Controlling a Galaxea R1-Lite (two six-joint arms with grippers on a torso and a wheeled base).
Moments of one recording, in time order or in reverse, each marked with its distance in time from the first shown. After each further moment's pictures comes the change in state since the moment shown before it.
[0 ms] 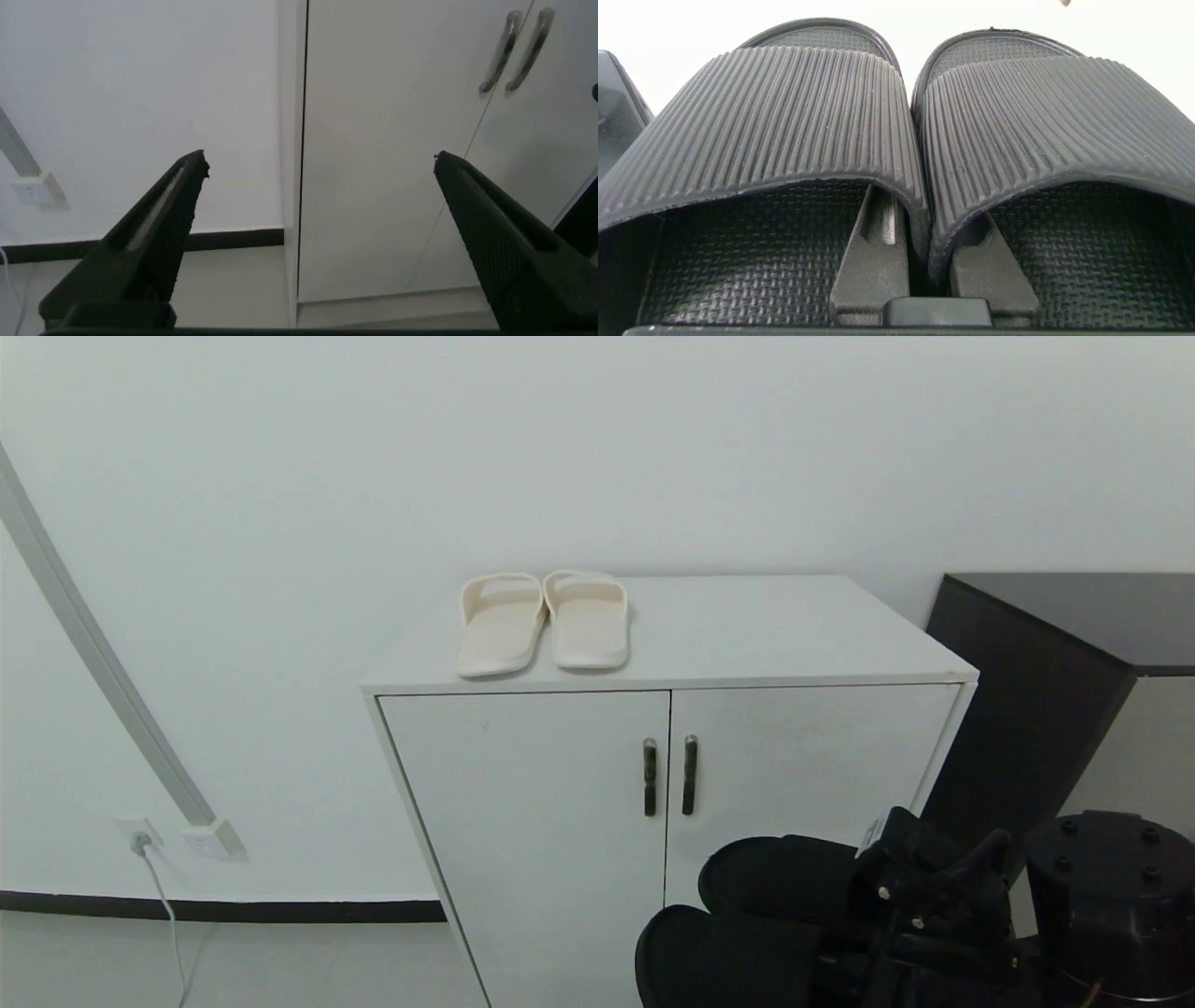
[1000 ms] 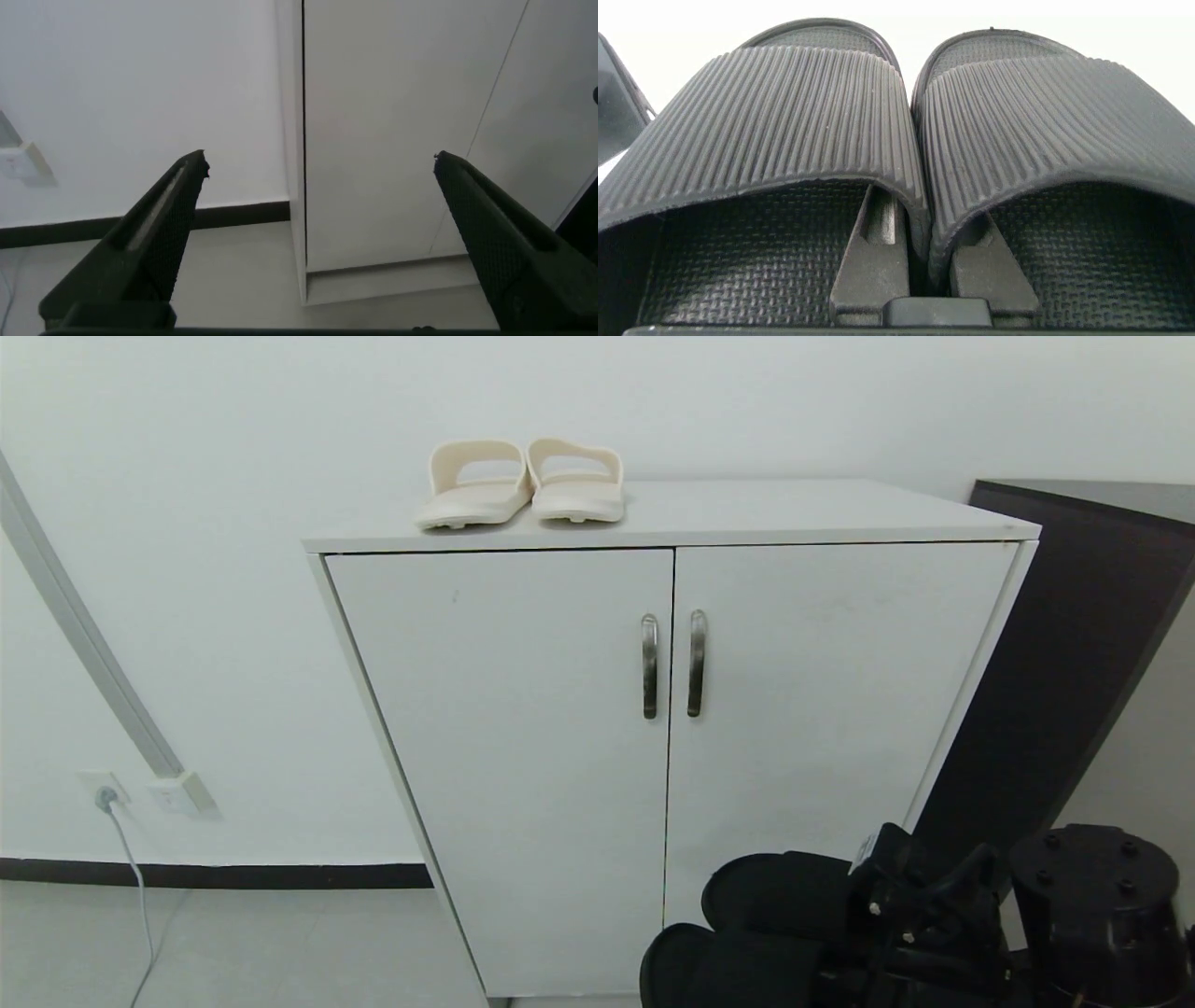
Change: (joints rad) left arm 0.000 0.000 0.000 0.001 -0.011 0.043; right arm 0.001 0.022 0.022 -0.001 0.002 0.000
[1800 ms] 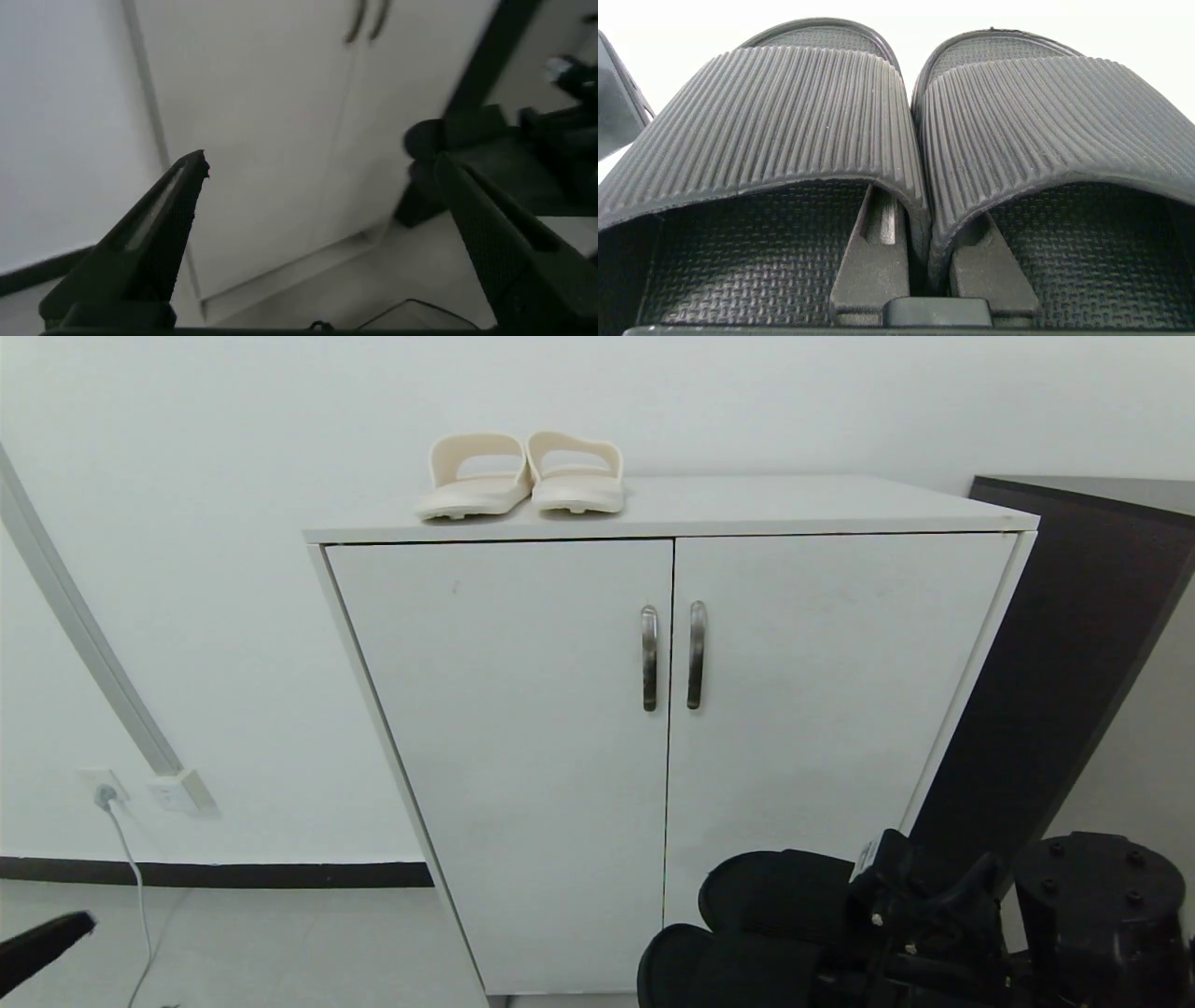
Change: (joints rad) left arm -0.022 0.555 -0.319 -0.128 -0.395 -0.099; right arm 0.002 0.010 0.026 -0.057 -0.001 -0.020
